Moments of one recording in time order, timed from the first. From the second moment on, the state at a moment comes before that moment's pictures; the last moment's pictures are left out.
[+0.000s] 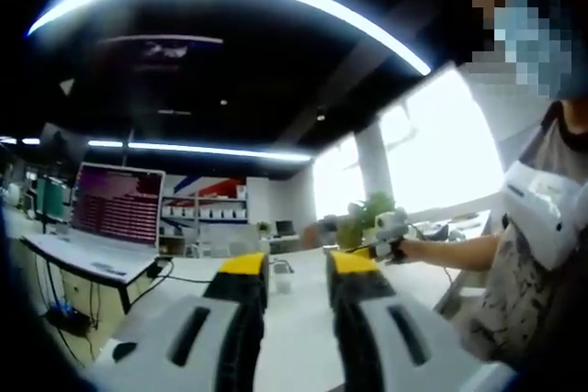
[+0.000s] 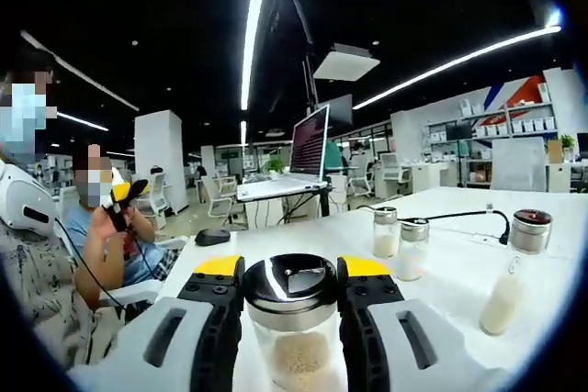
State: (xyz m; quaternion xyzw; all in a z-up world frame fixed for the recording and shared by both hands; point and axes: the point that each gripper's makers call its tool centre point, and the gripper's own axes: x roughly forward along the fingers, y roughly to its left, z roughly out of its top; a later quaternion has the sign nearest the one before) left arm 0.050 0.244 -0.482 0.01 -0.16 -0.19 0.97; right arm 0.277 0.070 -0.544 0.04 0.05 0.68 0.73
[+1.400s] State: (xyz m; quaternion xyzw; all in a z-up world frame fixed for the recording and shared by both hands) left arm 0.056 0.242 -0.485 0.00 -0.16 -0.19 0.97; right arm 0.443 -0.063 -0.512 0.11 -0.01 0.34 0.94
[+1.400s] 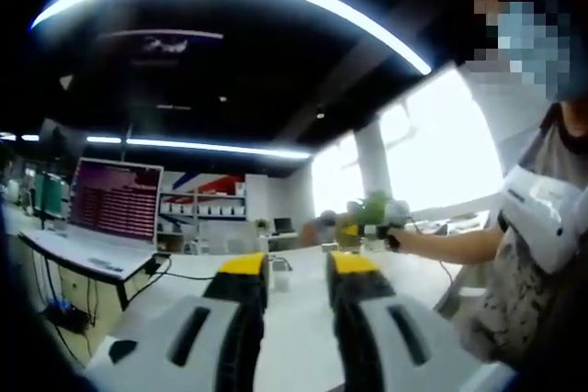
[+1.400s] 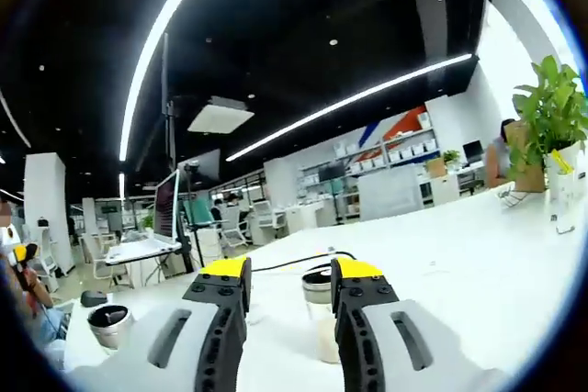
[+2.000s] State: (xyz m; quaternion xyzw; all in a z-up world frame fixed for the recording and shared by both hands) left arm 0.053 0.257 -0.482 0.00 -0.16 -0.17 0.97; right arm 0.500 -0.022 -0.545 0.03 0.03 0.30 0.95
